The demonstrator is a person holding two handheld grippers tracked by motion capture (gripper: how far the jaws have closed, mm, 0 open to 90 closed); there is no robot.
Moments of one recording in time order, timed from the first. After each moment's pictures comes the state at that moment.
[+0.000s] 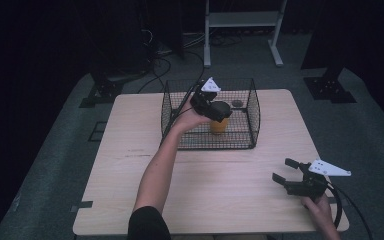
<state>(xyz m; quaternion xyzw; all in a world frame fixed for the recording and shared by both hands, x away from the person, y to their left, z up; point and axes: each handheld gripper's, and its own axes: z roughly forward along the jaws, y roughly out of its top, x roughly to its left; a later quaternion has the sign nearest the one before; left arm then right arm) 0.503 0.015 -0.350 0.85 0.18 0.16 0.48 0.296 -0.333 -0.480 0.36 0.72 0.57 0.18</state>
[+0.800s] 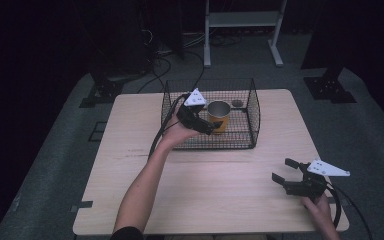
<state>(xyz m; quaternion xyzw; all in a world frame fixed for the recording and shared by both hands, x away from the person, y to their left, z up) 0.454 0.053 -0.355 0.82 0.19 0.17 0.51 0.296 -0.331 -0.479 0.36 0.72 0.56 0.18</state>
